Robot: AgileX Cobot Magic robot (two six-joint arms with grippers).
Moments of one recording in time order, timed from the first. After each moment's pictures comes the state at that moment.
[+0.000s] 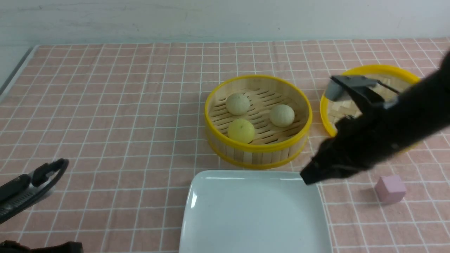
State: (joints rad) right arm 0.40 1.59 -1.19 0.60 0.92 -0.40; left arm 0.00 0.77 -0.46 -0.35 0.96 -0.21
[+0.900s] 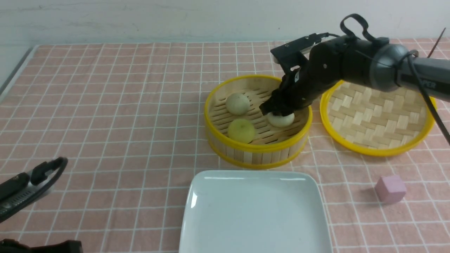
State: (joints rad) right arm 0.41 2.15 -1.70 0.04 0.58 -0.05; left arm 0.00 0.77 -0.46 -0.34 0.95 -0.21
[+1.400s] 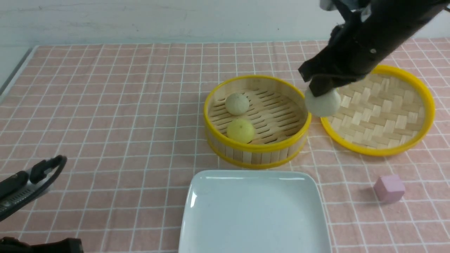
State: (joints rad) right arm 0.42 1.67 -1.58 0.22 1.05 -0.06; left arm 0.00 0.77 -0.46 -0.34 0.94 -0.21
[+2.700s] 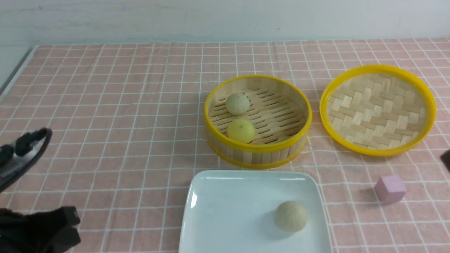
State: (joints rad) right arm 0.41 0.95 -1.14 0.14 1.24 -0.08; left arm 0.00 0.79 -0.50 -0.36 0.78 -0.21
